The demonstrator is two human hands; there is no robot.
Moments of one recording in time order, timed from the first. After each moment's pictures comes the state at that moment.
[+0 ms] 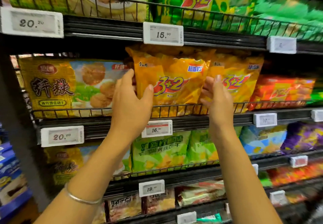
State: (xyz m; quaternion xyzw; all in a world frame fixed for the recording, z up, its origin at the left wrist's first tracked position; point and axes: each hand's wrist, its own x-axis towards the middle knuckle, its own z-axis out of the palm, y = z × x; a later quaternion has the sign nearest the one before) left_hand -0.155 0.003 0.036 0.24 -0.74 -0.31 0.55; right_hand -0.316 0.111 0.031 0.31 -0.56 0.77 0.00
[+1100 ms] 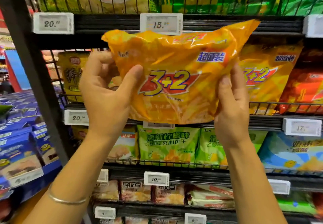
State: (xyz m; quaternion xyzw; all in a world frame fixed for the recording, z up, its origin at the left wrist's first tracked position) left_hand -0.135 0.038 0.040 0.08 -0.64 -0.19 0.74; right_hand -0.333 0.131 0.019 0.53 -0.30 0.79 -0.07
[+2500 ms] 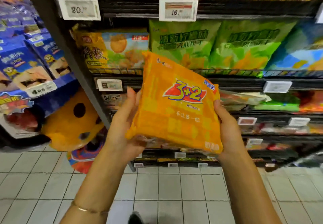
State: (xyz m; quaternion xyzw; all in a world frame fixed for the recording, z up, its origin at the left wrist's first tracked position) left_hand -0.042 0.150 -0.170 0.24 -0.32 -0.86 0.31; right_hand -0.245 0.245 -0.204 0.08 -0.45 0.70 -0.55
